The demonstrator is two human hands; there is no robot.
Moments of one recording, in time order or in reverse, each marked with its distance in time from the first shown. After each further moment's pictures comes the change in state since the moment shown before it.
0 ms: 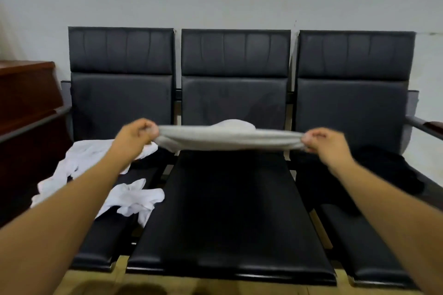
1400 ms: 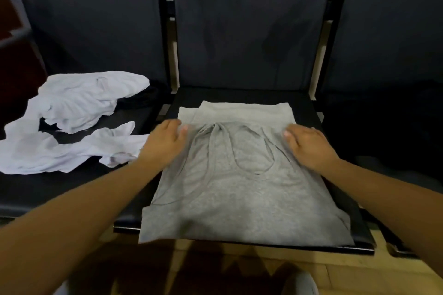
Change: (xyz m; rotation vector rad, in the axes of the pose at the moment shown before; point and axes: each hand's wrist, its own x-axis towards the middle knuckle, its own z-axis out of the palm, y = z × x) left_hand -0.040 -0.159 0.132 0.531 -0.287 -0.209; right_hand -0.041 0.157 0.097 -0.921 -0.517 -0.148
